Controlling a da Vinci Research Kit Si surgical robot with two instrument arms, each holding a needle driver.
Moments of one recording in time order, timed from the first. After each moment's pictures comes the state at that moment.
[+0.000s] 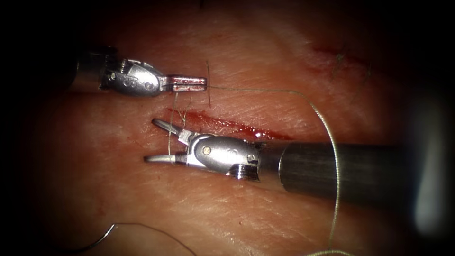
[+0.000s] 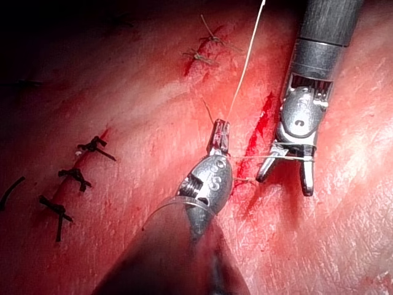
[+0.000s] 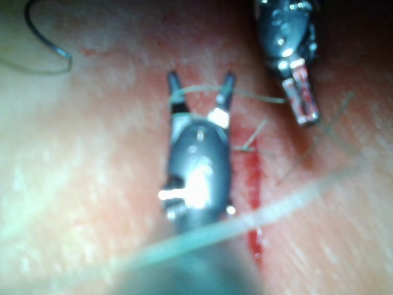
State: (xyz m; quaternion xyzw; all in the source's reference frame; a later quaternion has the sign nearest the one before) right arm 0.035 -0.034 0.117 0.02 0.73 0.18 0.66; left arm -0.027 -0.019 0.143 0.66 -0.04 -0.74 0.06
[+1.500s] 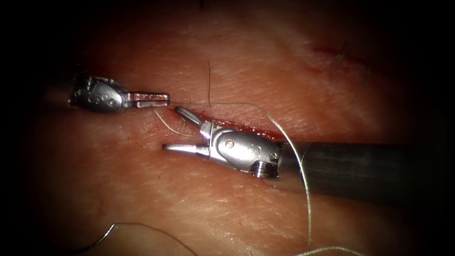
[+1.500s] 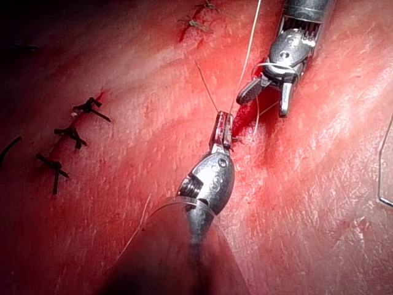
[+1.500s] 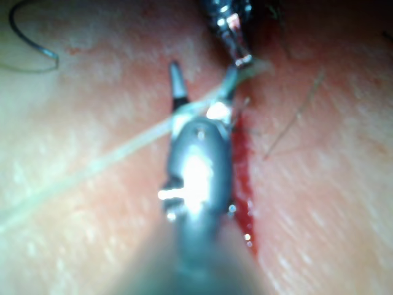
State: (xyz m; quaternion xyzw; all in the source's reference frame) right arm 0.031 -0.033 0.115 -0.01 0.72 0.22 0.65; left arm -0.020 -0.022 0.143 0.69 -0.05 -0.72 0.00
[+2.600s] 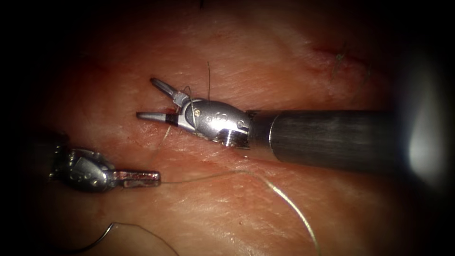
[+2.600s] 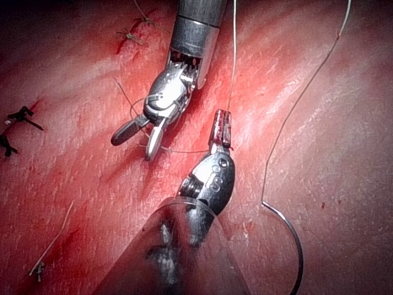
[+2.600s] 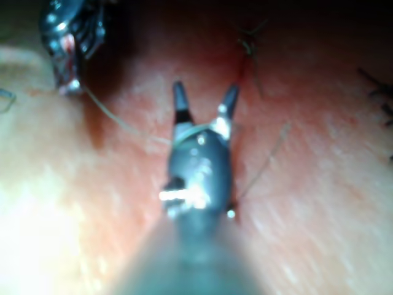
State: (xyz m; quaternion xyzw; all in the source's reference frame) right arm 0.037 -0.029 0.118 -0.01 0.66 0.22 0.72; left arm -0.024 -0.033 0.132 0.71 -0.01 -0.70 0.00
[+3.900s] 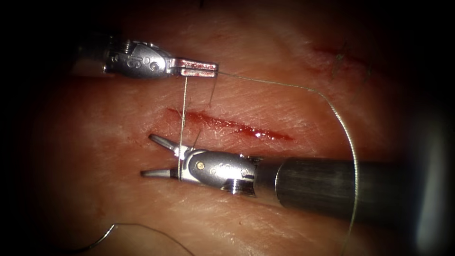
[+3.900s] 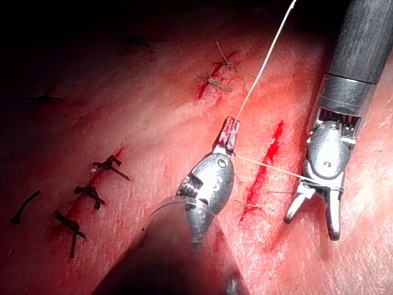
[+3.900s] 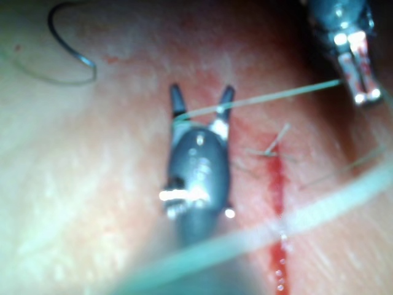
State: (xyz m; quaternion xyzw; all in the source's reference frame) right arm 0.035 -0.037 0.116 0.06 0.67 0.13 0.73; left arm -0.028 -0.014 0.140 0.69 -0.01 -0.72 0.05
